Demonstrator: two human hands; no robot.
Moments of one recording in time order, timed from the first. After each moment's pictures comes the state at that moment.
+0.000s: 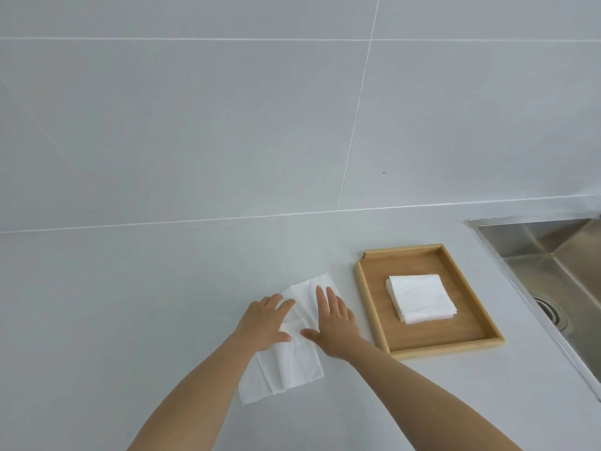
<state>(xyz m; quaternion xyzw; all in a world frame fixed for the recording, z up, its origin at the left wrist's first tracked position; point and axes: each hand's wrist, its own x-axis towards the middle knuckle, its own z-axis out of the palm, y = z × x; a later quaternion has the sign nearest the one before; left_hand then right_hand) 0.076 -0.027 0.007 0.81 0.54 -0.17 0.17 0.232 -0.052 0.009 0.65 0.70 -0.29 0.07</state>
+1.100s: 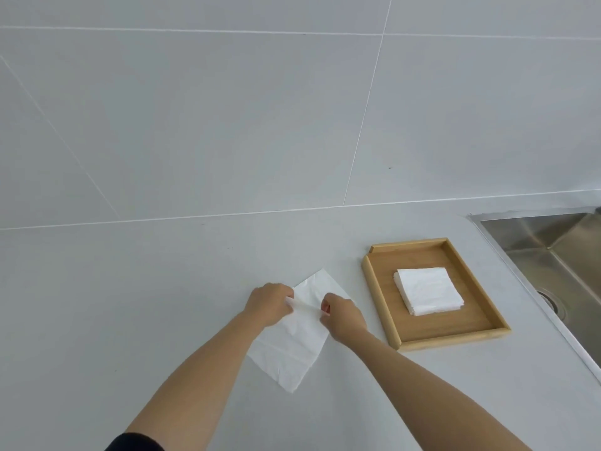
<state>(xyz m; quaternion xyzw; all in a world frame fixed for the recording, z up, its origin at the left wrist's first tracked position) 0.062 -0.011 0.025 0.75 0.61 -0.03 0.26 0.213 -0.047 0.015 0.73 0.60 -0.32 -0.04</state>
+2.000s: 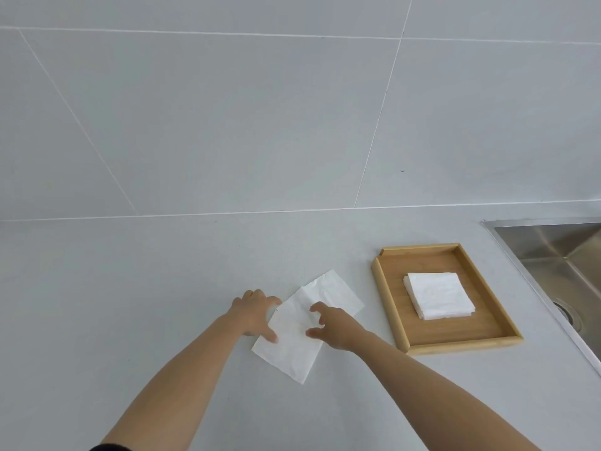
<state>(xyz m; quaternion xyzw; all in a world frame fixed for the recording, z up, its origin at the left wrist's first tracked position) 0.018 -0.022 0.016 0.74 0.59 -0.18 0.26 0.200 -0.051 0.016 0.63 0.67 -0.40 0.04</state>
